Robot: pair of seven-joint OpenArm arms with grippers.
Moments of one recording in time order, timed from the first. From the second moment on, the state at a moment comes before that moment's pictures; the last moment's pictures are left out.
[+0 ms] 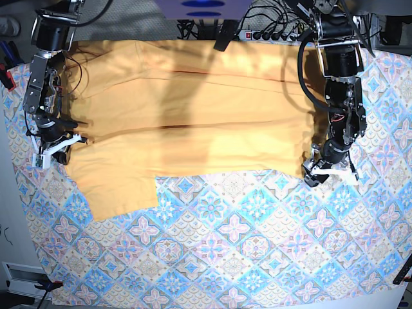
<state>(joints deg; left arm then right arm) -6.9 -13.4 -13.8 63.2 -46.5 -2.4 28.2 -3.8 19.4 18.1 69.3 17.9 16.7 -16.2</state>
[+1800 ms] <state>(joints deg) 1.9 -12.2 -12.6 73.1 -46.7 -2.5 23.9 -4.4 19.3 18.1 69.6 17.9 16.7 -16.0</state>
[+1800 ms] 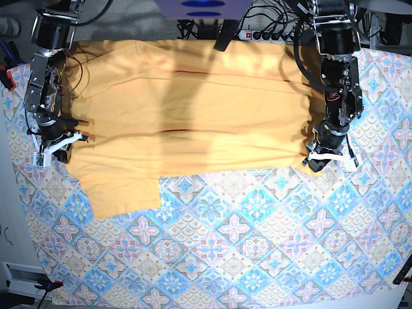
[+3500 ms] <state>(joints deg) 22.6 -15.9 -14.5 94.6 -46.6 -2.8 24.7 -16.6 19.3 23.4 76.3 22.9 17.1 -15.1</state>
